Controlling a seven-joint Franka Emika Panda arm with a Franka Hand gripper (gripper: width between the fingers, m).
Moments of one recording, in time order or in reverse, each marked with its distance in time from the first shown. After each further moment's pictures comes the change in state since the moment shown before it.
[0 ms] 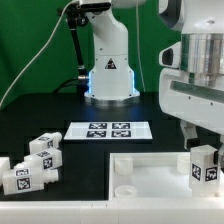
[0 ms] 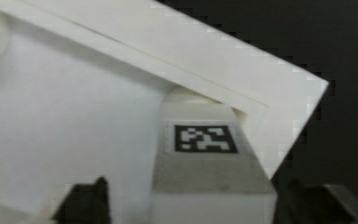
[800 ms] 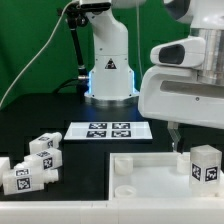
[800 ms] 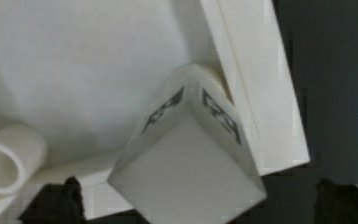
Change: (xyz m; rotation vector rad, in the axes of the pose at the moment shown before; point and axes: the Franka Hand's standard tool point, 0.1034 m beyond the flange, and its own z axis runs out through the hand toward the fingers) arm 0.006 -0.011 -0.004 -0.072 -0.009 -0.838
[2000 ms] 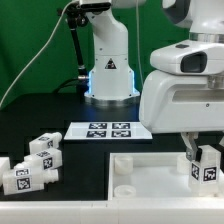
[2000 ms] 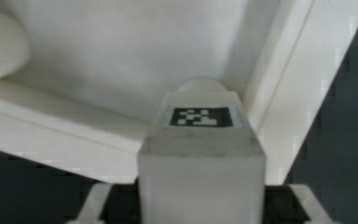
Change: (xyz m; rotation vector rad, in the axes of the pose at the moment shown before) arm -0.003 0.000 0.004 0.008 0.009 -0.442
